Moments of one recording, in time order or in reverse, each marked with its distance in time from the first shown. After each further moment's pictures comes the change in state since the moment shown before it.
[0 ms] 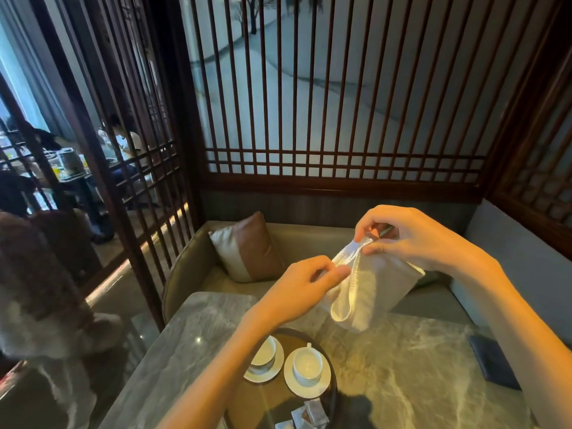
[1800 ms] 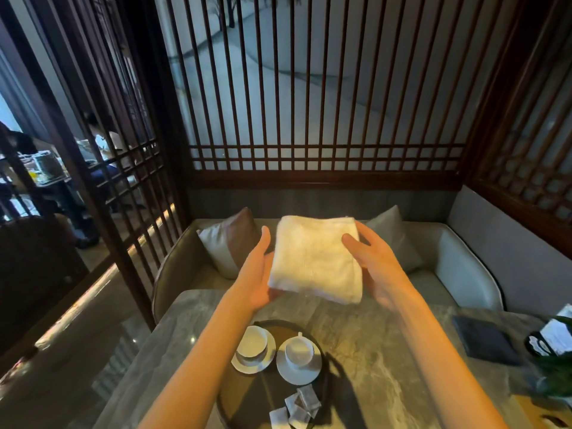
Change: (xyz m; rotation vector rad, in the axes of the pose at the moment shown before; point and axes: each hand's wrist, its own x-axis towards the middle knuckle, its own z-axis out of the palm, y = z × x) left_hand 0.007 -0.018 -0.008 -1.097 0.103 -0.517; right_hand -0.017 0.055 0.099 1.059 0.402 0.456
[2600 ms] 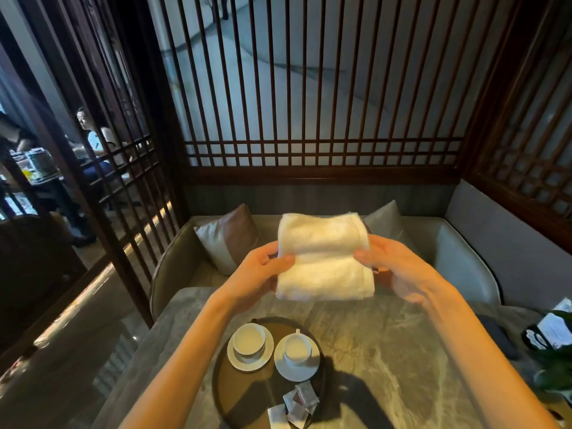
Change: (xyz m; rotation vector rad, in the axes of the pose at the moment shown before) left_hand -0.002 -0.001 -0.023 0.444 -0.247 0.250; right_hand -0.002 -0.013 -0.047 -0.067 -0.243 0.150
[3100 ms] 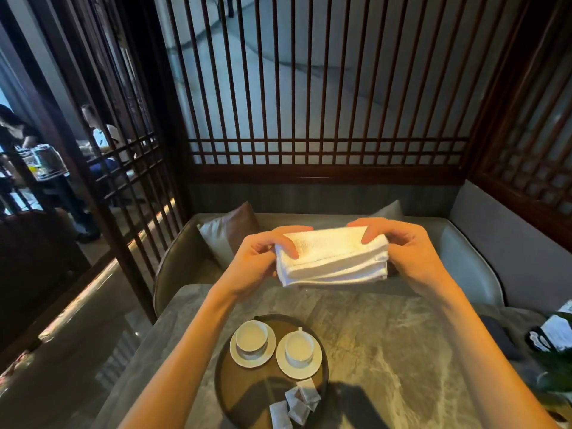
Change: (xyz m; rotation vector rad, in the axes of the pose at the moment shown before) left_hand -0.007 0.020 0.003 0.083 -0.046 0.339; right_hand -0.015 -0.021 0.016 -0.215 -0.013 -0.600
